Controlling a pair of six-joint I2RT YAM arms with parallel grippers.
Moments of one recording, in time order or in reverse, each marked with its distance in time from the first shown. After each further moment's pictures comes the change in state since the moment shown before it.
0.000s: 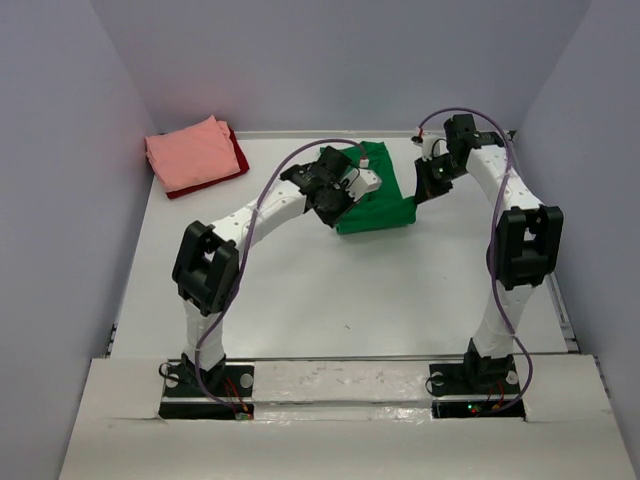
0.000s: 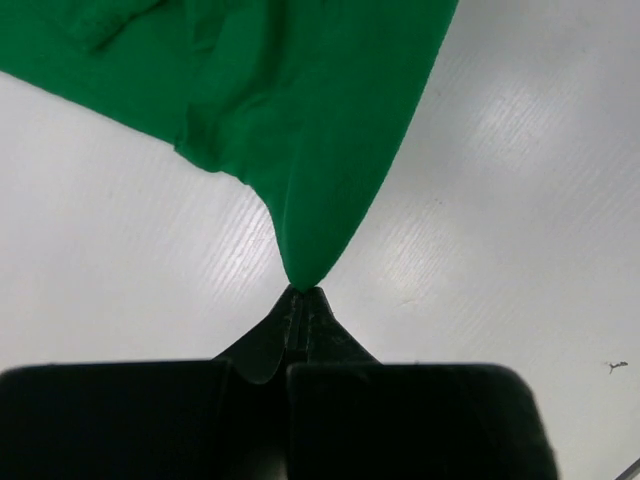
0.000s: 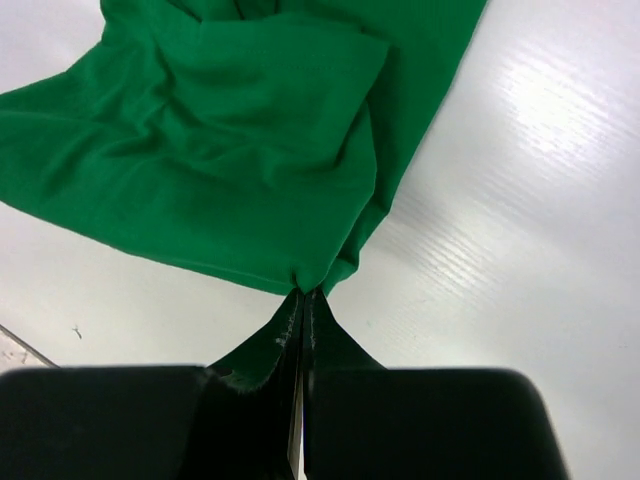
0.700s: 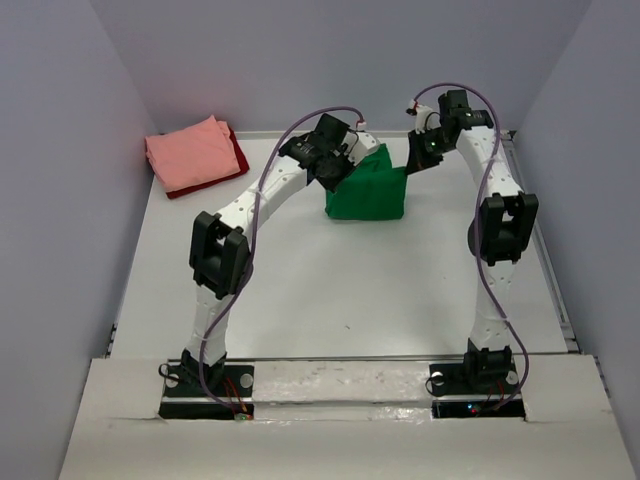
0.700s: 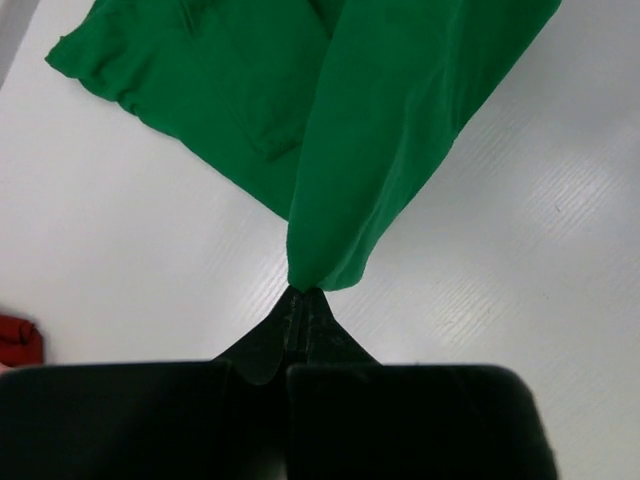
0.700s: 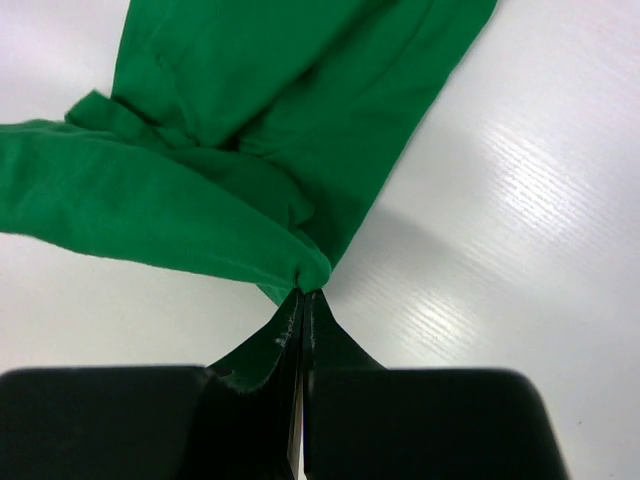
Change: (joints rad) left arm 0.078 0.151 0.373 -0.059 -0.077 0.033; right arm 0.000 0.311 0.509 -0.059 -0.034 0.011
